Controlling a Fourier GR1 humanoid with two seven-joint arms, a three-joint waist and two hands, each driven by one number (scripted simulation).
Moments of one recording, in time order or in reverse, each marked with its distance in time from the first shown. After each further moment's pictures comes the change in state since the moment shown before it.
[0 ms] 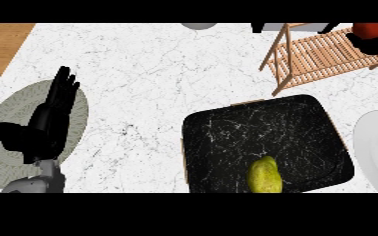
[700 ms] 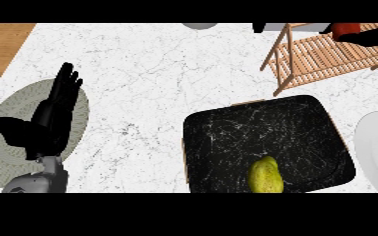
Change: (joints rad) left arm -0.024 -0.012 -0.007 -0.011 -0.009 0.004 0.034; right arm -0.185 -0.051 -0.030 0.356 -0.055 0.036 -0.124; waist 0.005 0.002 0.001
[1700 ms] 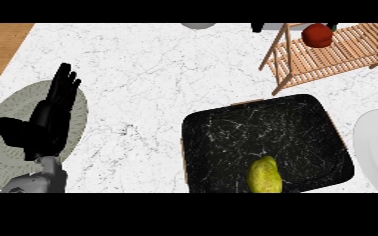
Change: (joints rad) left arm 0.001 0.000 0.011 0.004 -0.007 -0.001 -0.008; right arm 0.022 -0.380 -0.220 0.153 -0.209 0.154 0.072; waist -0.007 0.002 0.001
